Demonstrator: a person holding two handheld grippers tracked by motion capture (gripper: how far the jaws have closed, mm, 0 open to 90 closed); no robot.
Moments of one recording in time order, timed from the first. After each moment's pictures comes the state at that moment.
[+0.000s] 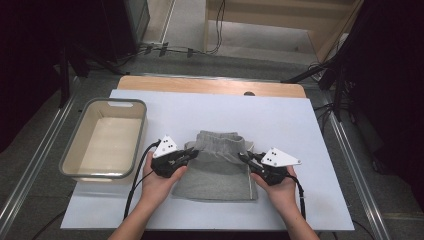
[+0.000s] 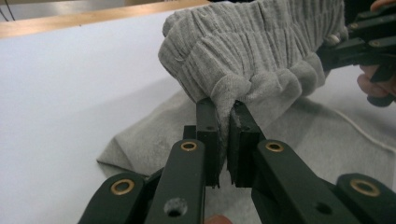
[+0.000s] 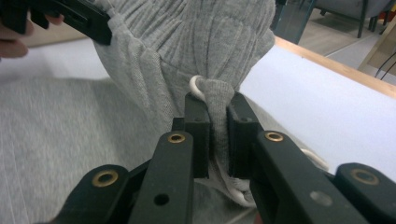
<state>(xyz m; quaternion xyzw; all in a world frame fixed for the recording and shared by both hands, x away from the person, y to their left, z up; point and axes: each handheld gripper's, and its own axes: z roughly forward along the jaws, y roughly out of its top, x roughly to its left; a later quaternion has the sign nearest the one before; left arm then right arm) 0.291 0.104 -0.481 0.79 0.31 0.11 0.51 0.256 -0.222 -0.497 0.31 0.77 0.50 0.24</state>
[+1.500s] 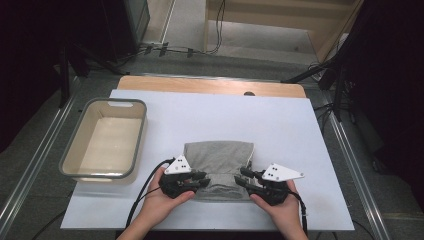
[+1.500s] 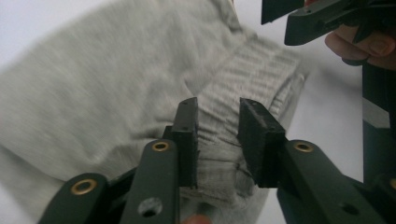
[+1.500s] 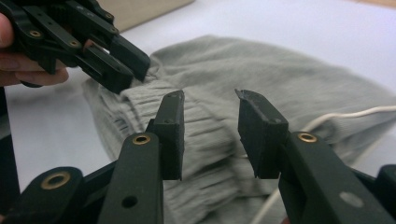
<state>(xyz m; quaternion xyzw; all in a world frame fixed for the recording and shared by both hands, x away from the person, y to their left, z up) 0.252 0.085 -0.495 0.85 0.26 0.00 0.46 0.208 -0.212 -0.493 0.36 0.78 0.50 0.13</state>
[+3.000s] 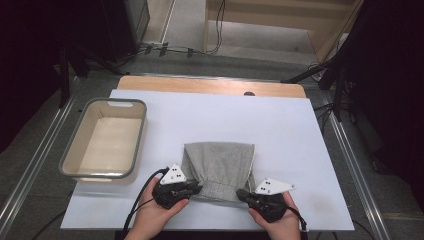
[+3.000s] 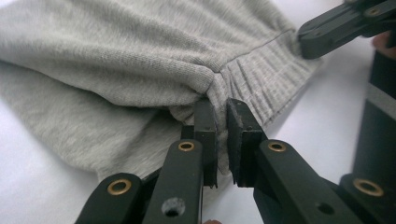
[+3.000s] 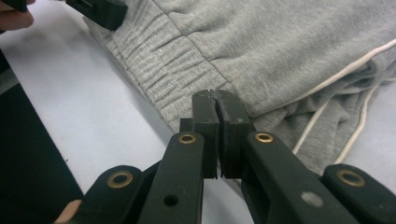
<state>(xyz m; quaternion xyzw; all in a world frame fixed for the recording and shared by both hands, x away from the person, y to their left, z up) 0.227 0.100 -0.487 0.85 0.28 0.02 0.43 0.173 -0.199 -0.498 0.41 0.81 0.41 0.10</state>
